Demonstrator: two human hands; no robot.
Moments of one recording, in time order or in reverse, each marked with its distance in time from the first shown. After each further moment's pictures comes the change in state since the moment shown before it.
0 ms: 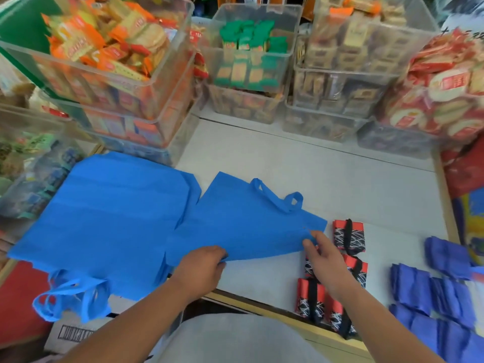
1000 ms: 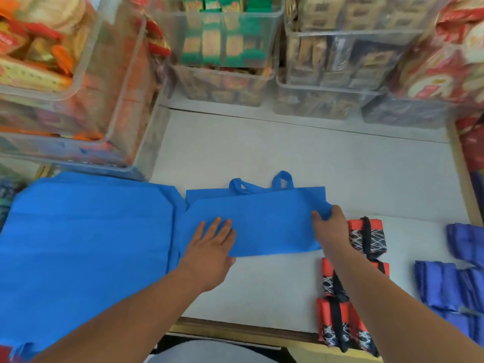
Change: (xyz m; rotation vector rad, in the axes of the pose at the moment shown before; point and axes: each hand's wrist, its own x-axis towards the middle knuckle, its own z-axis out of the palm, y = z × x) left_hand 0.120 -0.032 -0.018 0.498 -0.318 0.107; right_hand 0.147 0.010 0.017 -0.145 0.418 0.311
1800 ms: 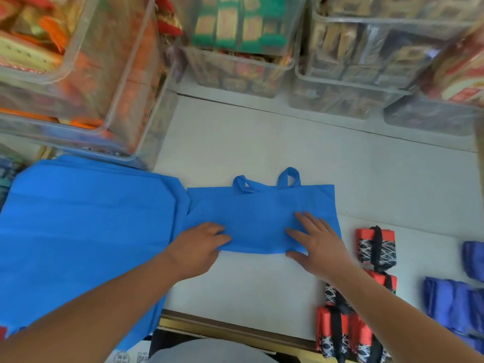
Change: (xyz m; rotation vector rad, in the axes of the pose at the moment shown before) left_hand 0.011 -0.049 0.026 -0.336 0.299 0.206; right_hand -0.004 0.027 0.008 -0.920 -0.352 -0.936
